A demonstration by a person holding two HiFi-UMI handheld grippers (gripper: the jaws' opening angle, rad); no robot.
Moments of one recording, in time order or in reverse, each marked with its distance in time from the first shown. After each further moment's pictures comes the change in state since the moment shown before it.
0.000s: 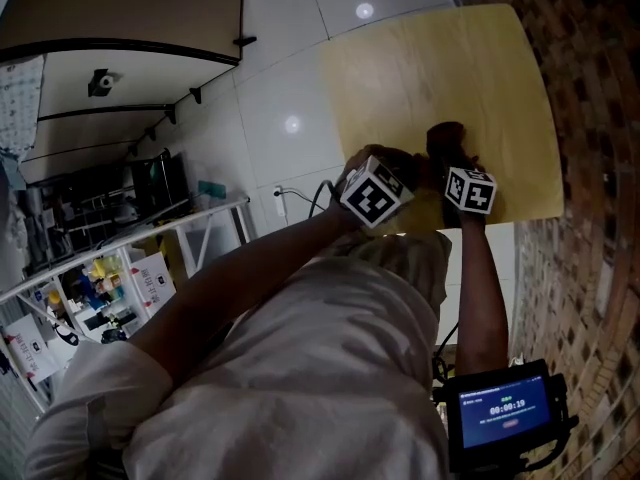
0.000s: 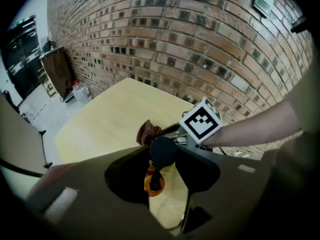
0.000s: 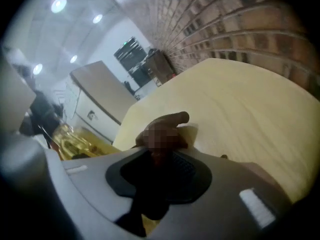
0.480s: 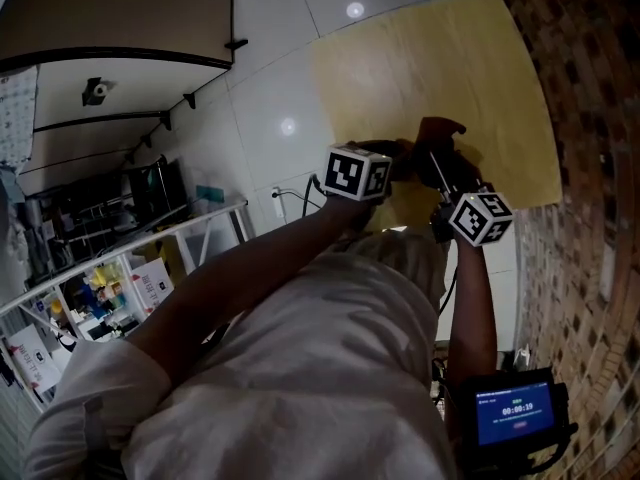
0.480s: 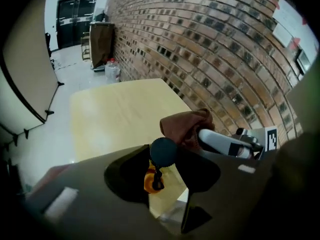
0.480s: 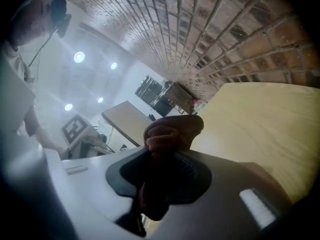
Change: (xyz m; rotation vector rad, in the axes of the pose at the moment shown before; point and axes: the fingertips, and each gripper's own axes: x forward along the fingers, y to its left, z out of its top) left arm -0.008 0.034 -0.013 -0.490 -0.087 0.042; right arm -0.105 0.093 0.066 0.112 -0.362 0.347
